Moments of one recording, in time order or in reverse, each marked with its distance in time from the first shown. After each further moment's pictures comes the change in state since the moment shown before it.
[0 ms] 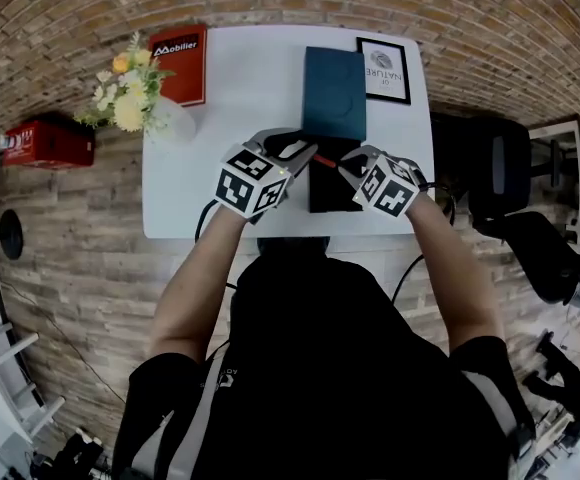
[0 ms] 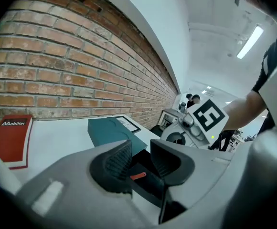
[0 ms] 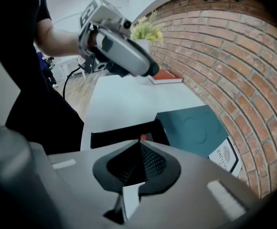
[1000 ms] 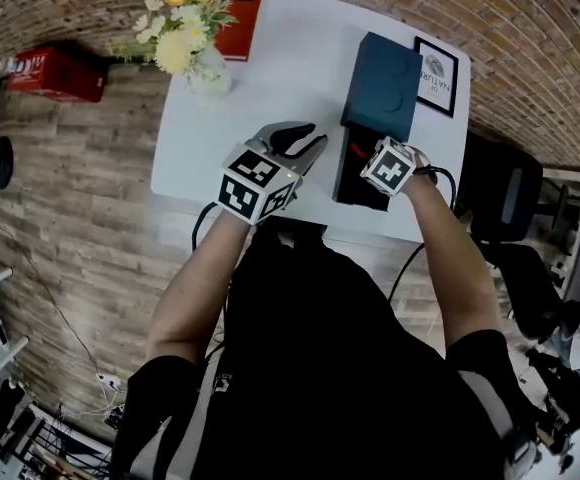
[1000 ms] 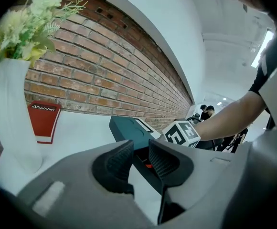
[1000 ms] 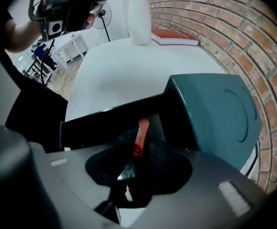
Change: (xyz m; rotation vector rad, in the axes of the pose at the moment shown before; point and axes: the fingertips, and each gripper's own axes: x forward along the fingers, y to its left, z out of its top) left arm -0.065 0.031 -0.034 -0.136 -0.106 0.150; right arm 0.095 -0.003 -0.036 0.013 0.314 0.127
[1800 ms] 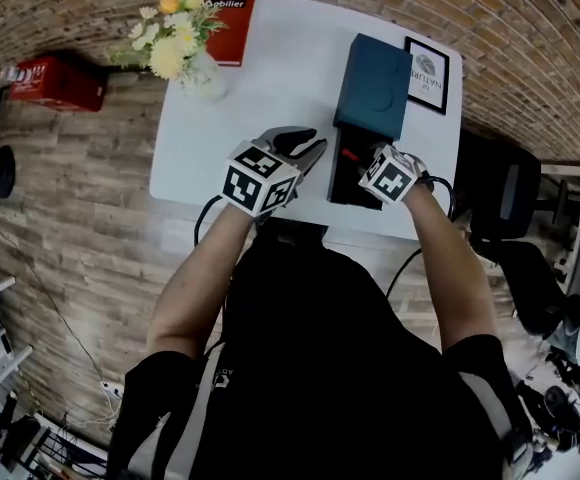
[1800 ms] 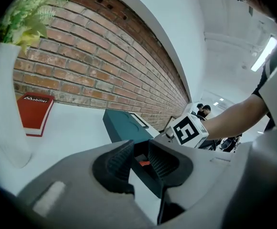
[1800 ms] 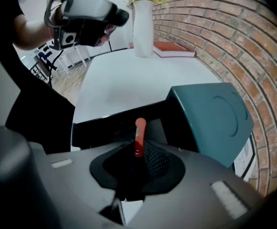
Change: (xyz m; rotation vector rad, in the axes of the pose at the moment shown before) left arm 0.017 -0.012 -0.013 -0.028 0.058 -0.045; right arm -0.021 0.014 0.001 -0.002 -0.096 -0.026
